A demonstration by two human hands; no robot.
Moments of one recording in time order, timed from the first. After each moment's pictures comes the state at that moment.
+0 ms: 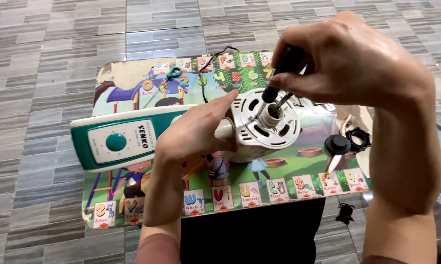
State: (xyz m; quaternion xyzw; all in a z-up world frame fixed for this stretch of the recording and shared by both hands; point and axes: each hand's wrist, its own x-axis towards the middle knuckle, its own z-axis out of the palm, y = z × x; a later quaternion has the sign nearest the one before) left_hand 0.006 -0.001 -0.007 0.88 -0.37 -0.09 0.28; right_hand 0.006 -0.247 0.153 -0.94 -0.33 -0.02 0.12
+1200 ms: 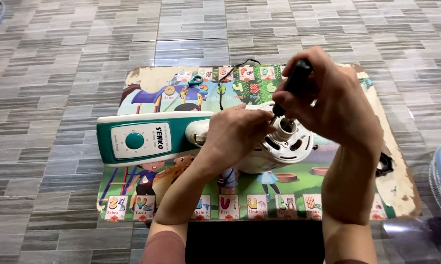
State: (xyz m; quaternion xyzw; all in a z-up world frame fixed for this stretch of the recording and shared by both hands) left_hand -0.004 -0.054 -0.024 0.86 -0.29 0.24 0.34; right_hand 0.001 -0.245 0.087 -0.87 -0.31 -0.12 0.36
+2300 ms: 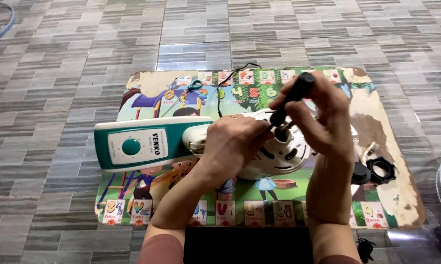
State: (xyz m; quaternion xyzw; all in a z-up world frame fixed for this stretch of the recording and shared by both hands) left_hand -0.011 -0.063 -0.012 0.87 -0.29 0.28 0.28; right_hand 0.016 -0.252 0.037 -0.72 -0.39 -0.16 0.55
